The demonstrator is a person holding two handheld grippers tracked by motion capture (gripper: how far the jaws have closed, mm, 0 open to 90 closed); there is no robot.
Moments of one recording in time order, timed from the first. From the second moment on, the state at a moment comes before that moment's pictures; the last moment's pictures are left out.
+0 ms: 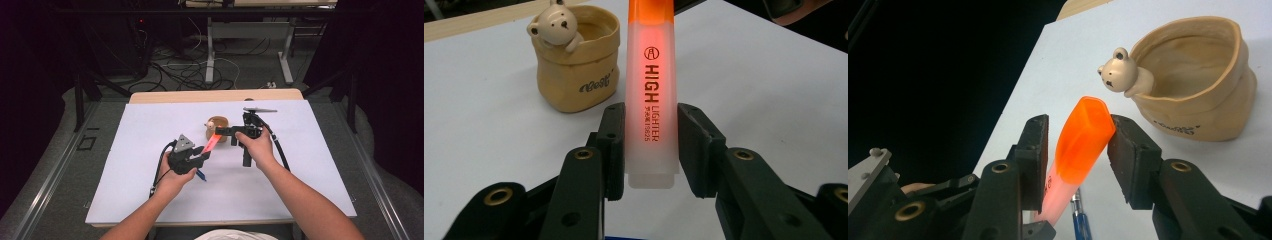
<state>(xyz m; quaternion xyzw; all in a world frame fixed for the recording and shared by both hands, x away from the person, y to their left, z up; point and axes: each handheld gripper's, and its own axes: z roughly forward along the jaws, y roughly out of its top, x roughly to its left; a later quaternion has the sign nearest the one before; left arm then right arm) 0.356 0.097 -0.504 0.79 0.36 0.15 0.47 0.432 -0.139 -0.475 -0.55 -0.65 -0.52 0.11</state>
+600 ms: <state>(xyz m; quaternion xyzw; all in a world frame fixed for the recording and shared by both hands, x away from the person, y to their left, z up) 0.354 0.094 -0.504 0.80 0.35 0.14 0.47 0.434 -0.141 -0.478 -0.57 -0.63 -0.51 0.14</state>
